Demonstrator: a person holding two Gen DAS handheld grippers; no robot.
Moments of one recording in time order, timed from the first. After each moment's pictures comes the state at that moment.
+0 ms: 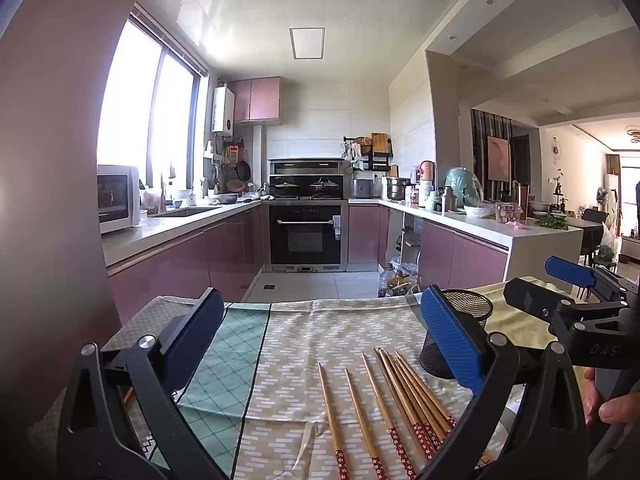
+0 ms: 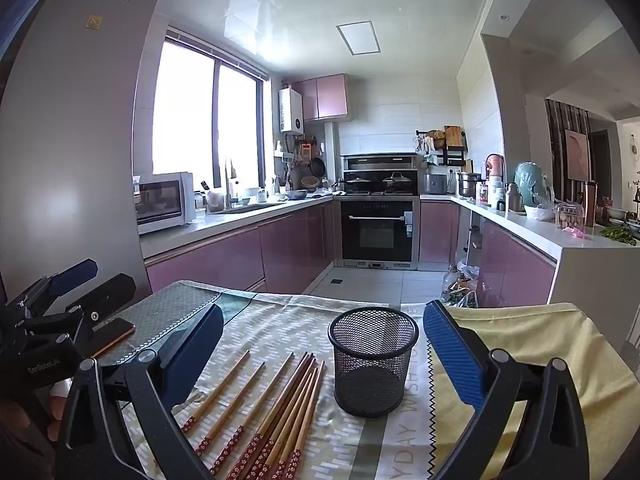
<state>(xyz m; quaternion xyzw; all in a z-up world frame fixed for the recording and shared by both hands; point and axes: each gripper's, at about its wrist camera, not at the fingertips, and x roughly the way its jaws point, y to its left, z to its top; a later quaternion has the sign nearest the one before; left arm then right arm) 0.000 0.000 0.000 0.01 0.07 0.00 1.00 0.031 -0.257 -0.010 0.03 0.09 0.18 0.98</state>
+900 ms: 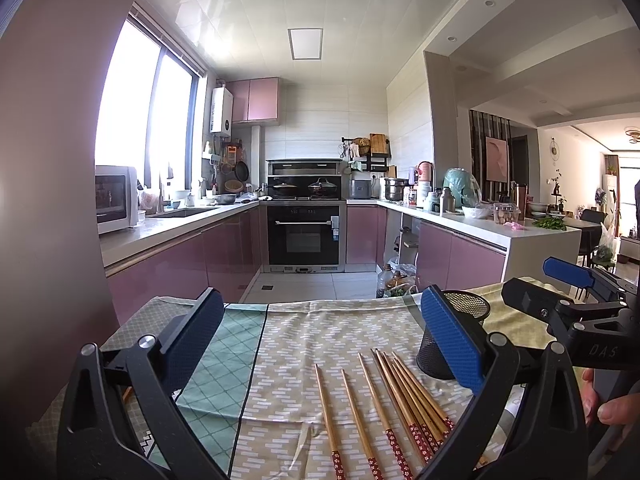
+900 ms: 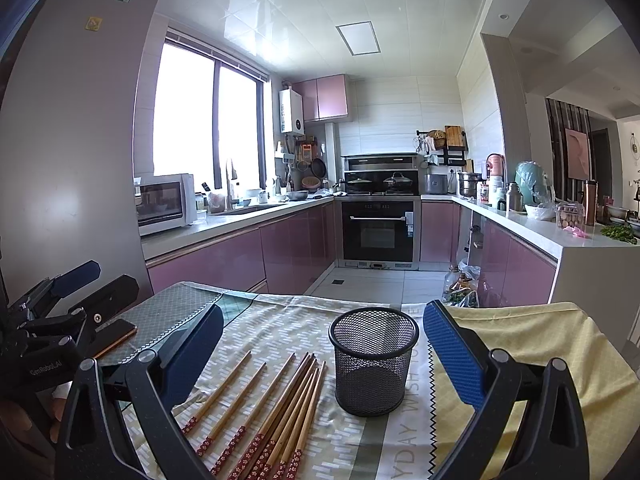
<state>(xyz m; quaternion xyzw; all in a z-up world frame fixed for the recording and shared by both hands) 0.001 -0.001 0.000 0.01 0.07 0.00 1.00 0.032 -0.256 -0.010 0.03 0.09 0.18 0.98</state>
